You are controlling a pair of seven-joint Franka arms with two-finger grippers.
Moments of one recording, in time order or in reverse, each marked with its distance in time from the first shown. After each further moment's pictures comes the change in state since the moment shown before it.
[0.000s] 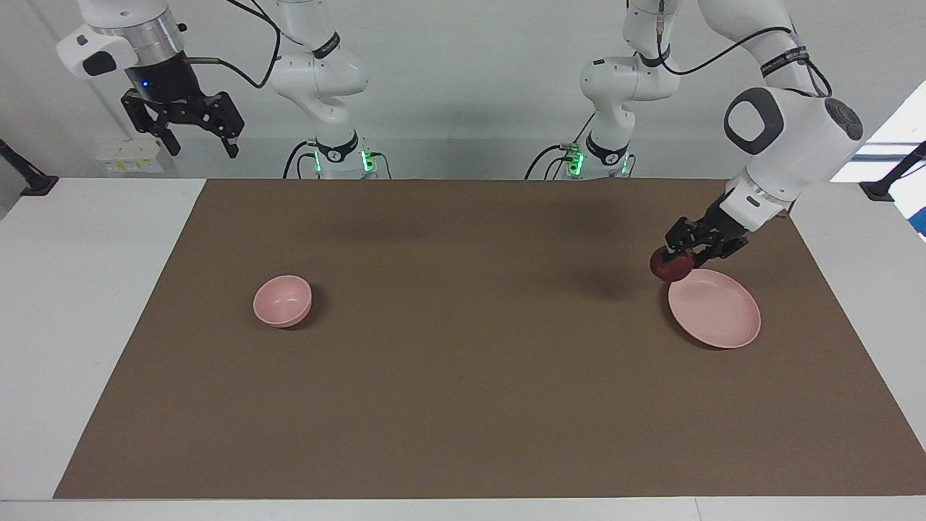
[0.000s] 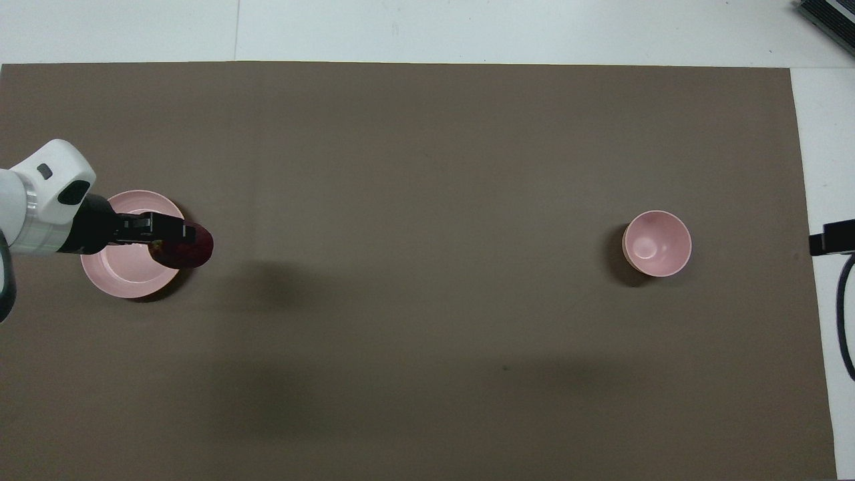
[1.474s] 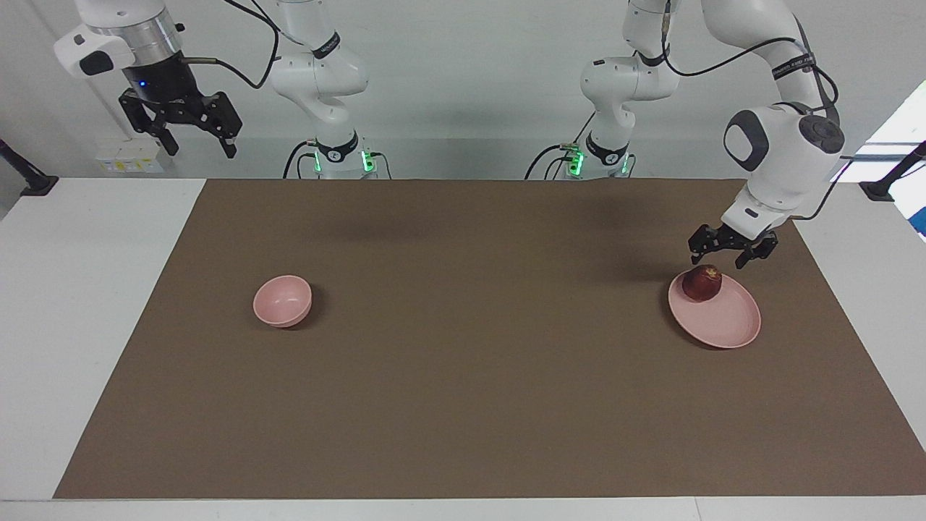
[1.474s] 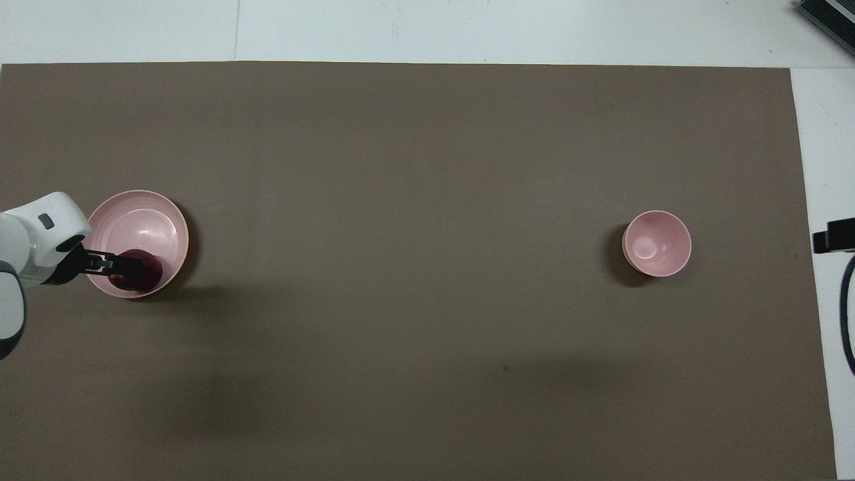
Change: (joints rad) left arm 0.026 0.014 0.120 -0.210 0.390 0.245 0.178; right arm -0.005 0.000 -0.003 0.000 -0.001 0.021 0.000
